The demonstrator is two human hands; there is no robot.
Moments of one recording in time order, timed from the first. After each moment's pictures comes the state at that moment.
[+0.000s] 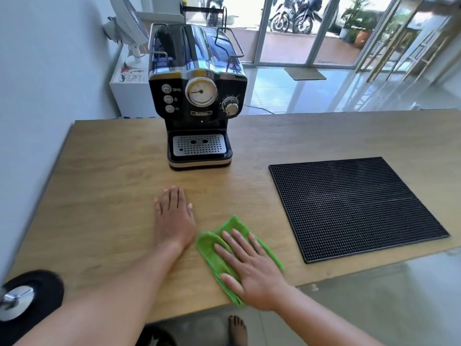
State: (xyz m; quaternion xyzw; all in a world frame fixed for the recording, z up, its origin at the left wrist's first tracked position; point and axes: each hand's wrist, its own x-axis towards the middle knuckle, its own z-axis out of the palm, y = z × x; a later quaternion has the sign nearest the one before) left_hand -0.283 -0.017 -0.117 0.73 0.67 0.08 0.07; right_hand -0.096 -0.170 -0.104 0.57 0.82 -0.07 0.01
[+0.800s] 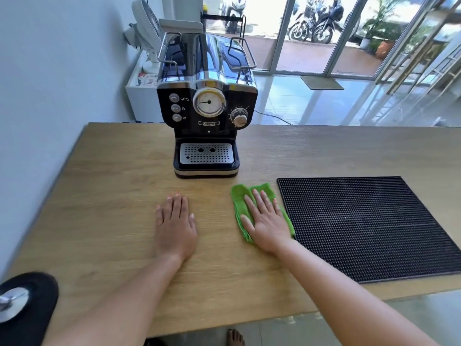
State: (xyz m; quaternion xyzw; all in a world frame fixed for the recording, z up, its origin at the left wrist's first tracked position) left_hand -0.280 -0.020 -0.118 0.73 0.68 0.07 0.07; right_hand -0.038 -0.035 -0.100 0.70 0.71 -0.09 0.04
